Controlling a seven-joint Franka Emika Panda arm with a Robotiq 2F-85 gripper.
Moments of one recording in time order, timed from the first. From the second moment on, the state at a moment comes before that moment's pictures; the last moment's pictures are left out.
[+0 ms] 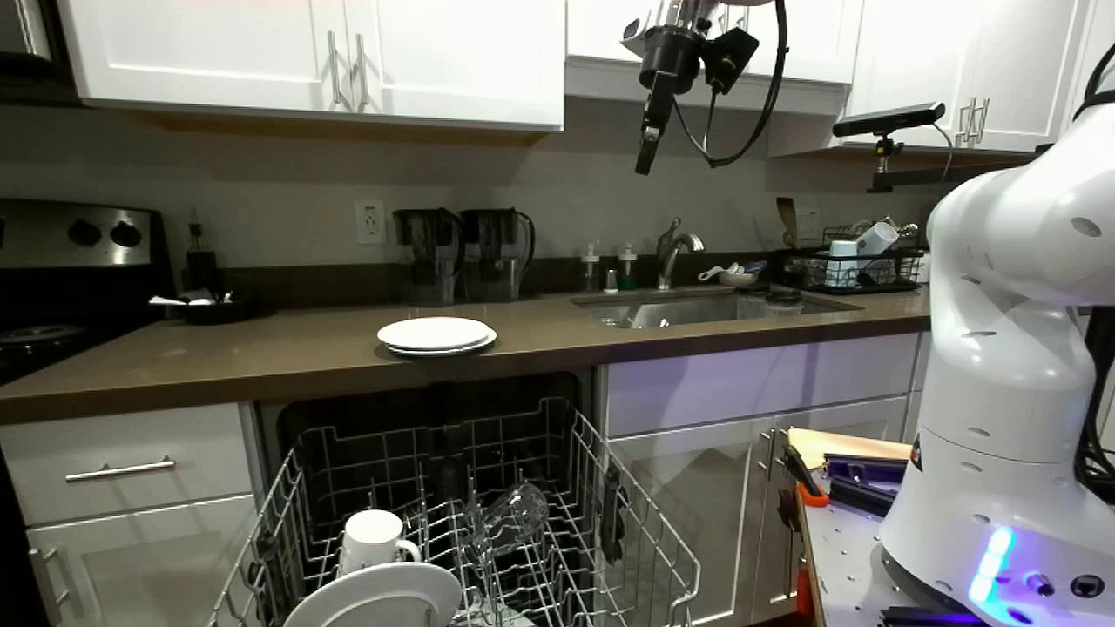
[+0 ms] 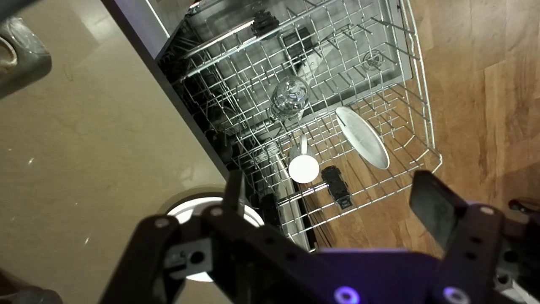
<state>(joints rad) 0.00 -0.64 -0.39 -2.31 -0.03 1.84 -0.56</state>
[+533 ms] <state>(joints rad) 0.01 -0.59 -0.39 -2.30 0.00 1.85 -0.57</state>
